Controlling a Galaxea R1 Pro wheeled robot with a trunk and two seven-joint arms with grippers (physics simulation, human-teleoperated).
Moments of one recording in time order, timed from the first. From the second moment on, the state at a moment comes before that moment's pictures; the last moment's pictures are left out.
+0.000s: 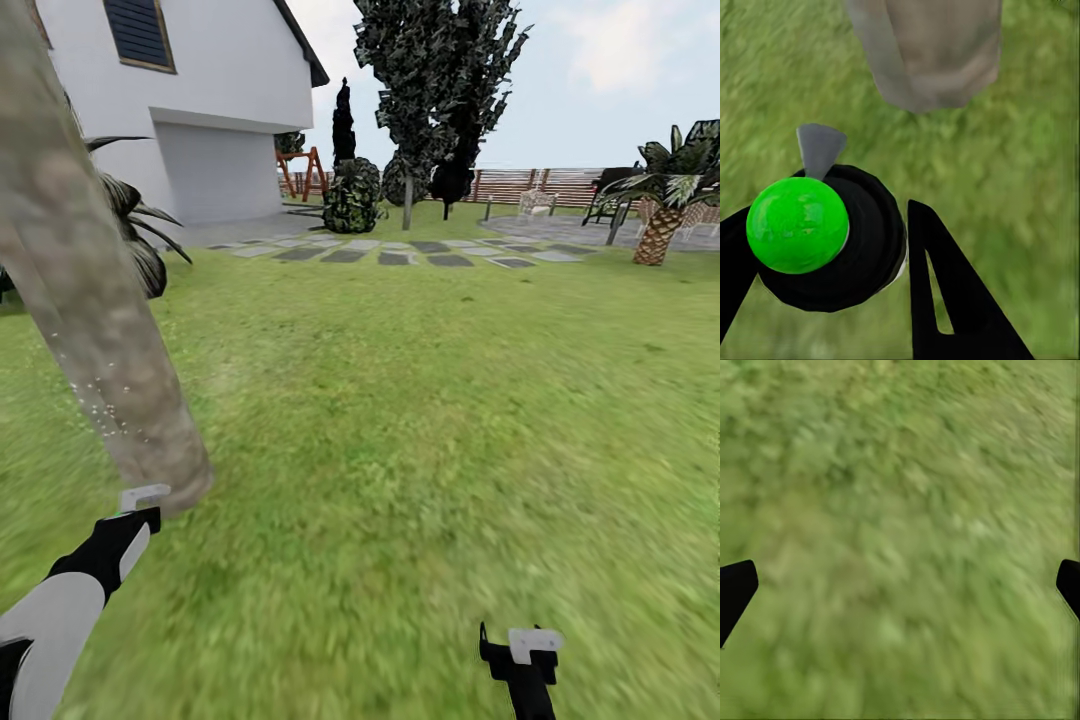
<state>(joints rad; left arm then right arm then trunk) -0.83 0.24 0.25 -0.36 -0.06 0.25 0.23 -0.45 -0.01 -0.08 -0.11 0.23 -0.62 -0.31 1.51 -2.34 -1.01</state>
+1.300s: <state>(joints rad) -0.83 0.23 0.25 -0.37 -0.06 0.25 0.24 -0.45 -0.01 -0.07 -0.11 0.23 -0.62 -0.31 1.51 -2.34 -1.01</state>
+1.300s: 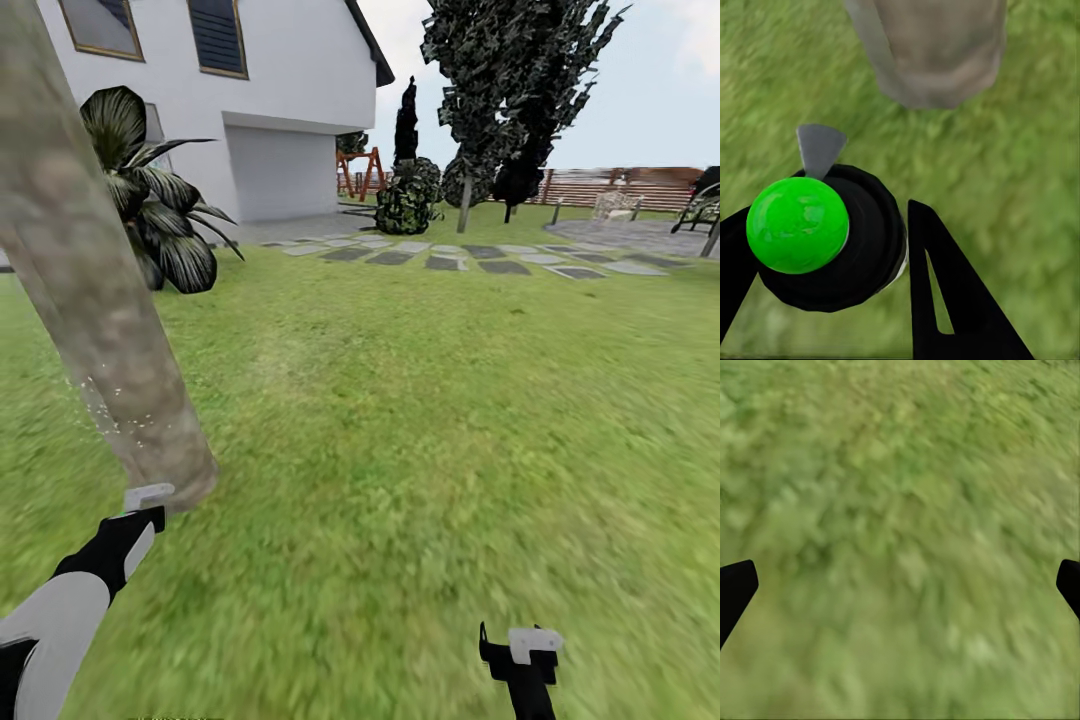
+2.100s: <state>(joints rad) -0.83 0.22 0.25 -0.37 -0.06 0.25 0.24 -0.45 -0.01 -0.07 -0.11 0.23 -0.62 -0.31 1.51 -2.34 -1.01</state>
